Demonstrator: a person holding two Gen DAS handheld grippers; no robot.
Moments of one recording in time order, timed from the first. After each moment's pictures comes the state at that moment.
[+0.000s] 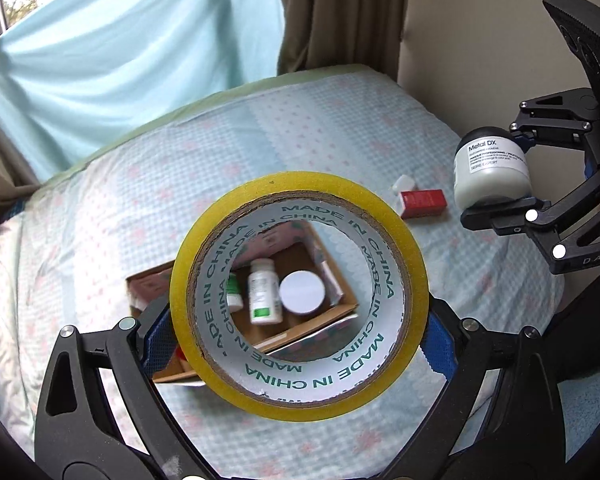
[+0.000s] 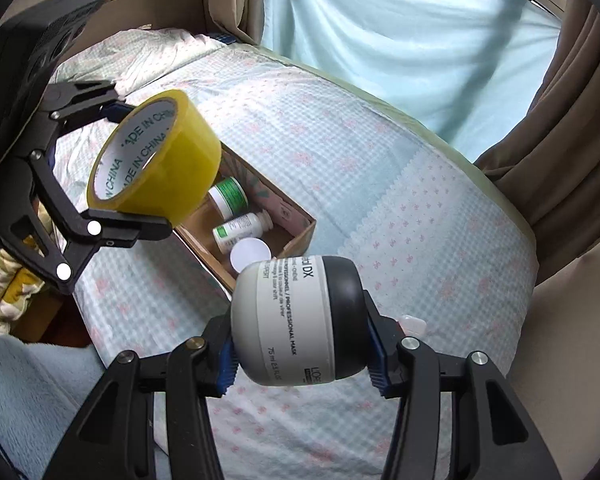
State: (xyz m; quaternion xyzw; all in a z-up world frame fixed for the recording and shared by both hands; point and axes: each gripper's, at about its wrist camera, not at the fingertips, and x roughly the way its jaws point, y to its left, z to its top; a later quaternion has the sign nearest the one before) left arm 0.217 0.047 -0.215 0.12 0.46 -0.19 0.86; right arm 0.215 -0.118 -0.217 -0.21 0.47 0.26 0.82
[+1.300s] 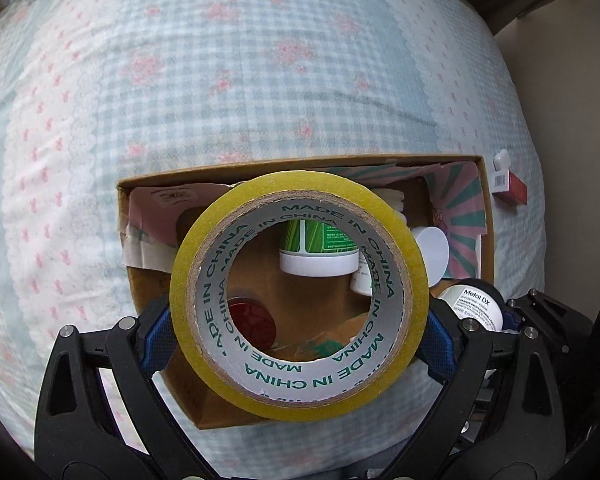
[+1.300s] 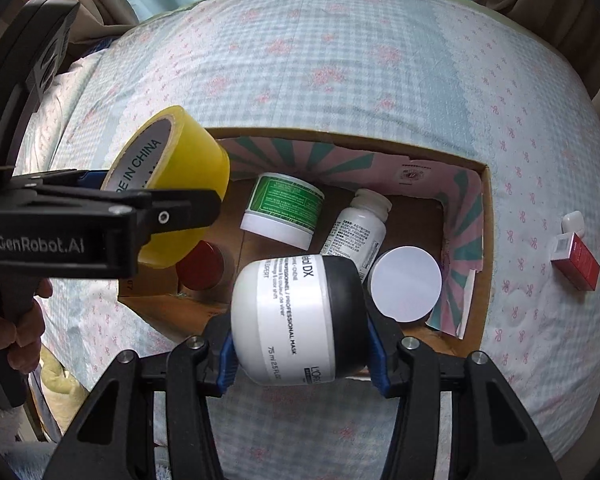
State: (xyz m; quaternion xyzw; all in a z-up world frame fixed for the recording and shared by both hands) left arm 0.385 0.191 -0.421 -0.06 0.68 -0.16 0.71; right arm 0.309 0.059 -0.399 0.00 0.64 0.11 0.76
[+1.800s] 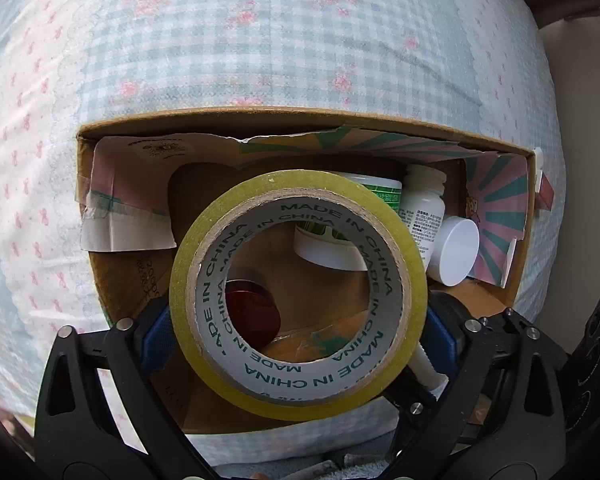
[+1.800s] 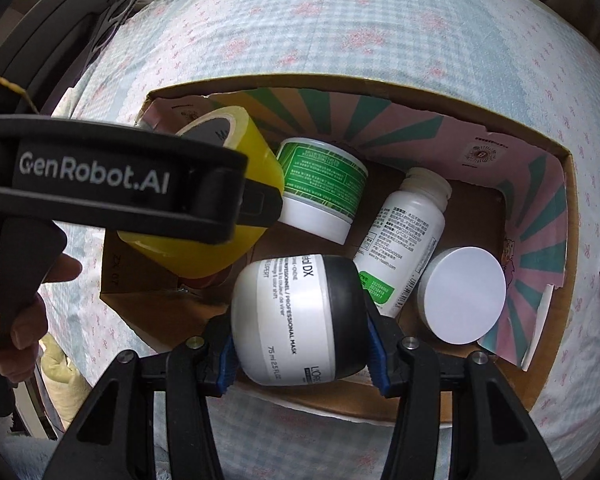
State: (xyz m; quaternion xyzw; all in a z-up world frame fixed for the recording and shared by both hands) left arm 0.390 0.189 -0.464 -0.07 0.75 -0.12 0.65; right arm 0.312 0.075 -0.441 0.03 0.65 0.16 0.74
